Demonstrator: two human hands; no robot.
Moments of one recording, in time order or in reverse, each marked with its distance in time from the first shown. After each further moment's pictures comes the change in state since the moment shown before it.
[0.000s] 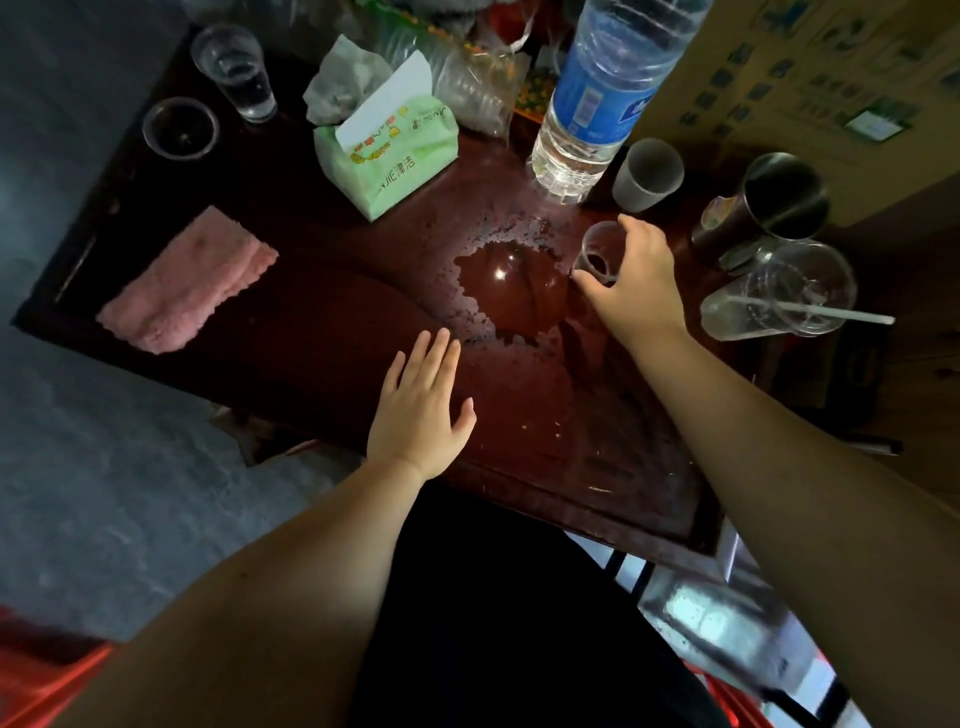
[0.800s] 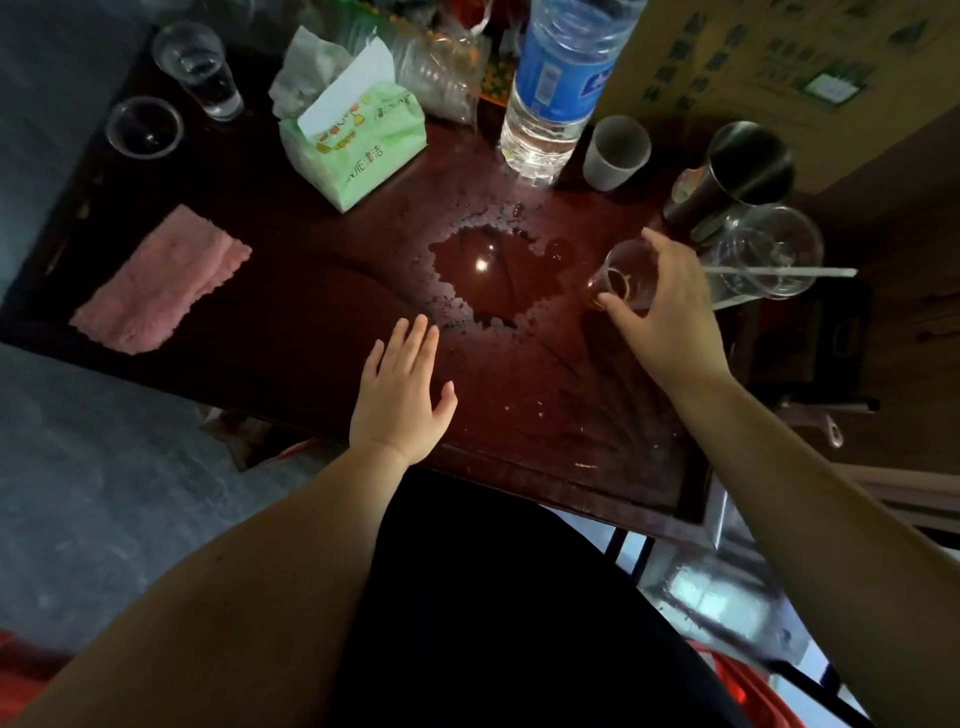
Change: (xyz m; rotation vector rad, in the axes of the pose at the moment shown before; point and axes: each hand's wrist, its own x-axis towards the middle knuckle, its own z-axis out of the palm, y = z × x) left_hand -0.001 0.002 -0.001 -0.015 0.008 -0.006; right_hand -0.067 0.032 -0.039 0.058 0.088 -0.067
